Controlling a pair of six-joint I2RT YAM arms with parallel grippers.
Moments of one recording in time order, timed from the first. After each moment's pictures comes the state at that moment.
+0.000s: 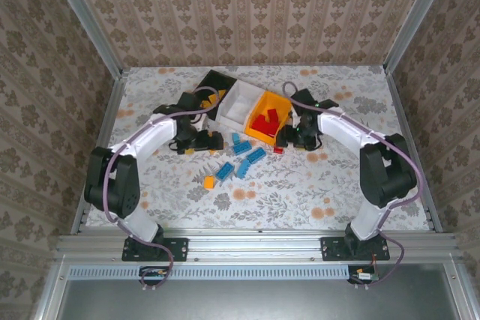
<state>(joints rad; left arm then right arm) -0.44 1.66 1.22 -0.88 0.23 -0.32 0.35 1.75 1.25 -0.85 -0.22 0.42</state>
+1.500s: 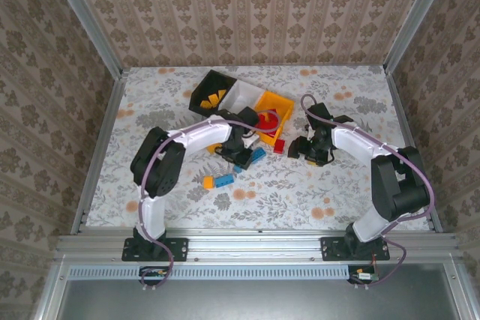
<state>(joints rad) -0.76 1.97 1.46 -0.96 0.16 -0.16 0.26 1.60 1.02 -0.76 -0.24 0.53</state>
